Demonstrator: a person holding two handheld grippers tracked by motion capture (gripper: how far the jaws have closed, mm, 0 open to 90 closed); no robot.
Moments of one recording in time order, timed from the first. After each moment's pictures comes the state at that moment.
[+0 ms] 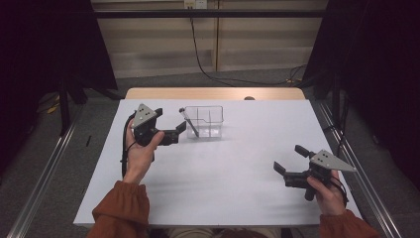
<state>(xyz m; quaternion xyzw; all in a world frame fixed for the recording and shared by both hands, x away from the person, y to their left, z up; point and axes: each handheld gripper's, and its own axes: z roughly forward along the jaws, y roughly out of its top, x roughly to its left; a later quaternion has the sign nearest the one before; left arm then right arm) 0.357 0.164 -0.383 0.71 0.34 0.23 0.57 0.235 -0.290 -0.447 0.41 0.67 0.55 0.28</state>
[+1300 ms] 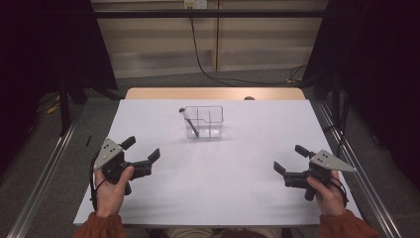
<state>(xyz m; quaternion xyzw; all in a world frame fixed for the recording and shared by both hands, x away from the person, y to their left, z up) 0.278 0.230 -0.411 0.68 0.38 0.25 0.58 0.234 -0.290 -0.447 0.41 0.68 0.54 0.28</state>
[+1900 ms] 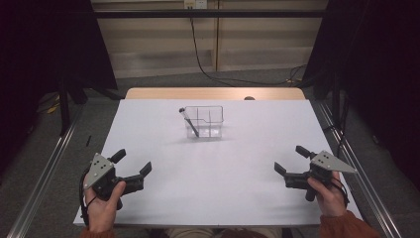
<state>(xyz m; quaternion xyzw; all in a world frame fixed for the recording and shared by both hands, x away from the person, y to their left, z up) 0.245 0.246 -0.423 0.69 0.39 0.26 0.56 0.232 -0.291 -0.446 0.41 0.68 0.54 0.29</state>
